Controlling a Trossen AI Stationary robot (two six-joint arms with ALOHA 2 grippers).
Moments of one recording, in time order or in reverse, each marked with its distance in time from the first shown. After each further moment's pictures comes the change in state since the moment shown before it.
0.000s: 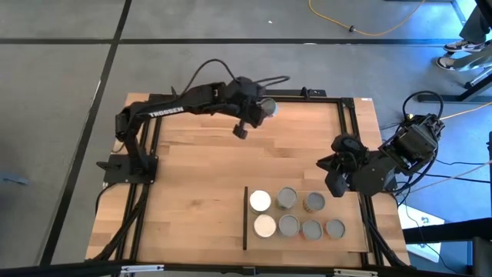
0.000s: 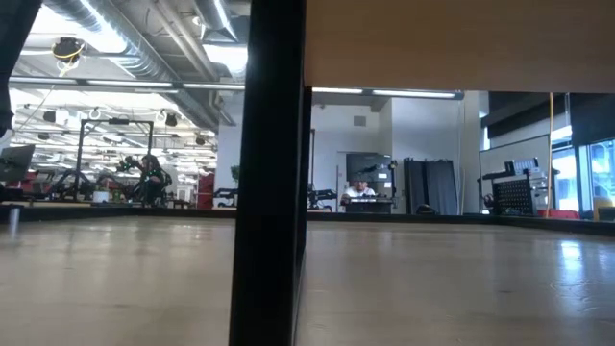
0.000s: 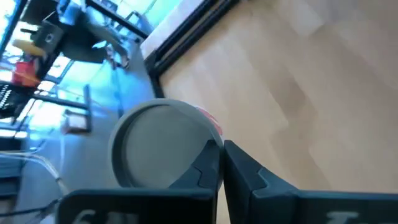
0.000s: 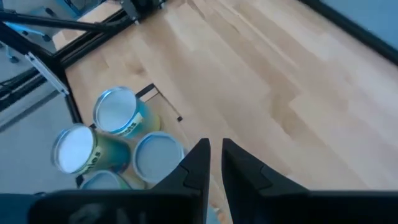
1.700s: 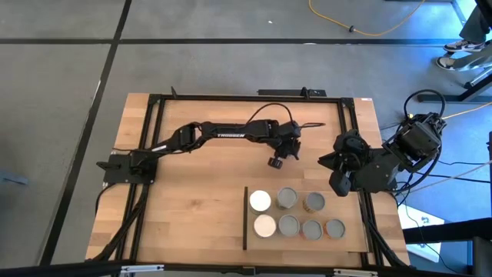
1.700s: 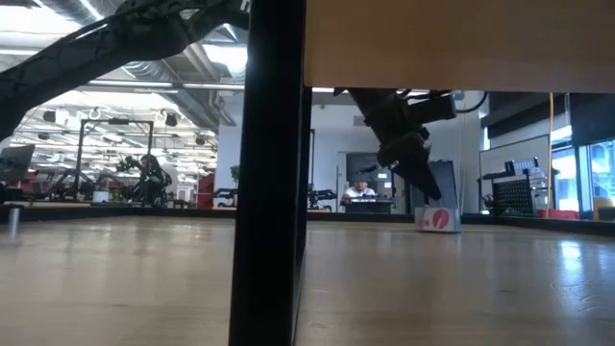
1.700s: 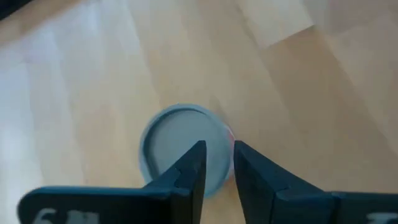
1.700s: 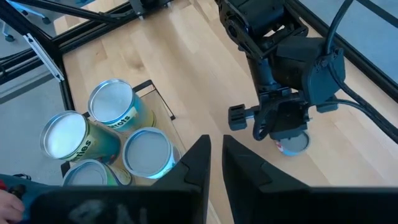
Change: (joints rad) left arm -0.105 0.744 0.468 0.008 0.080 -0.318; right arm 0.000 -0.020 0.000 0.000 0.019 -0.133
